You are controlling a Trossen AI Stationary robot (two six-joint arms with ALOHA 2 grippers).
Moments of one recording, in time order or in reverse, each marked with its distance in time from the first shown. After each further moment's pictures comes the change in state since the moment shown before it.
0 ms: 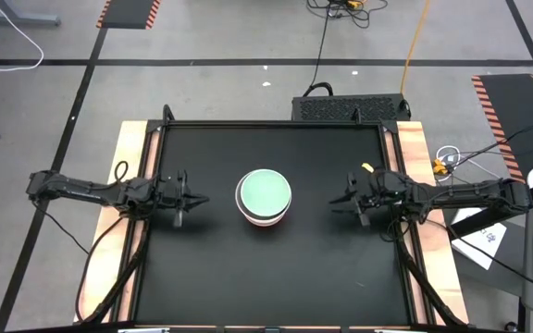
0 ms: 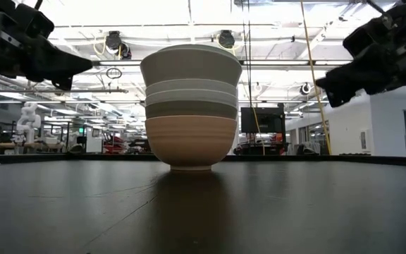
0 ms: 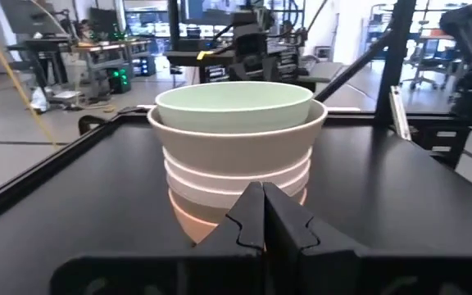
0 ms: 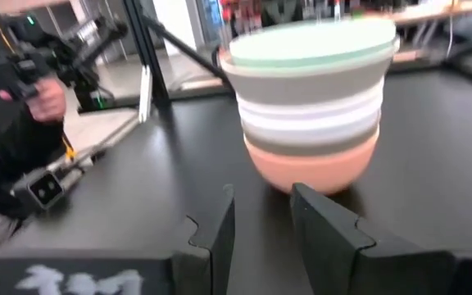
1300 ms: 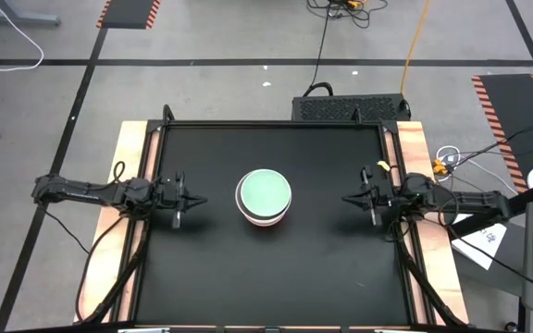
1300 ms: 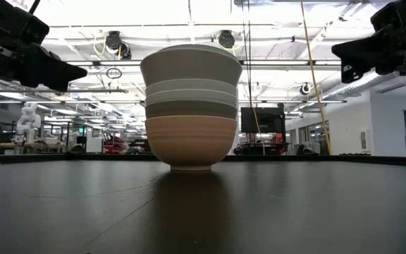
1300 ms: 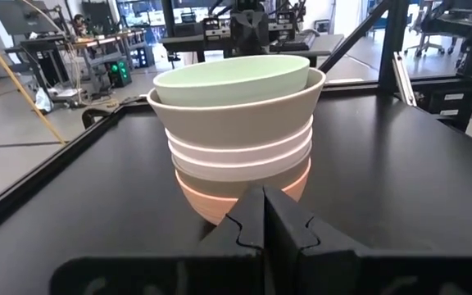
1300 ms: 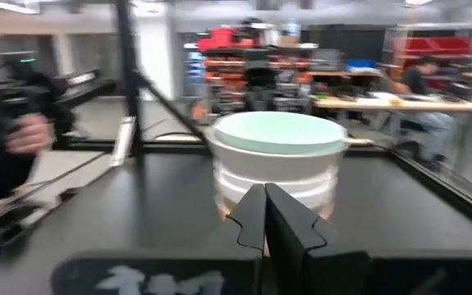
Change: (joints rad) left arm -0.001 -0.125 0.006 -0.188 0.003 0.078; right arm 0.054 -0.489 0.000 -0.274 0.134 -0.132
